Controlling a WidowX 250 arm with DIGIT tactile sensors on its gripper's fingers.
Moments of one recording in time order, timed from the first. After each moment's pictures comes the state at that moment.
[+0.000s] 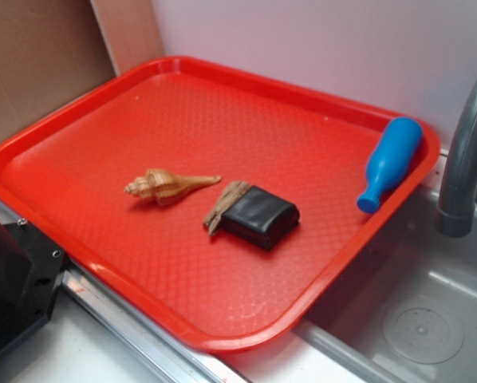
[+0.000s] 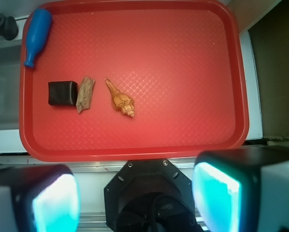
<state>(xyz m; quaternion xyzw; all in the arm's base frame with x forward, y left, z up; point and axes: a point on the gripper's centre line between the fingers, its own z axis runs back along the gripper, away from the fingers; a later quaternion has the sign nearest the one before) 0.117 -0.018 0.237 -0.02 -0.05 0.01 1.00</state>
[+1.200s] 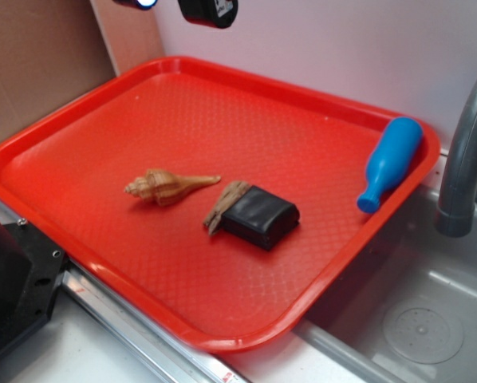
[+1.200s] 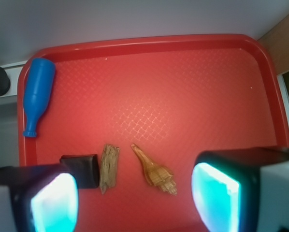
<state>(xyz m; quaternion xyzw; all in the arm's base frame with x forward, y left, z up) 0.220 -0.067 0.185 0.01 -0.08 0.05 0.99</state>
